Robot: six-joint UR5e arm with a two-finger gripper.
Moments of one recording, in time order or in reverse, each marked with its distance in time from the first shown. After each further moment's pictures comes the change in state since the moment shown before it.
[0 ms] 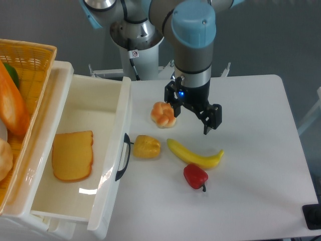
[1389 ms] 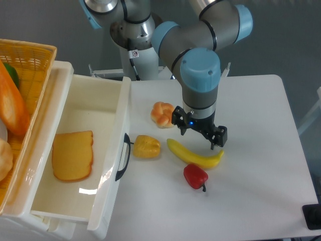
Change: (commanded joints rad) arm -0.006 -0.114 -0.025 0.014 0.080 -0.235
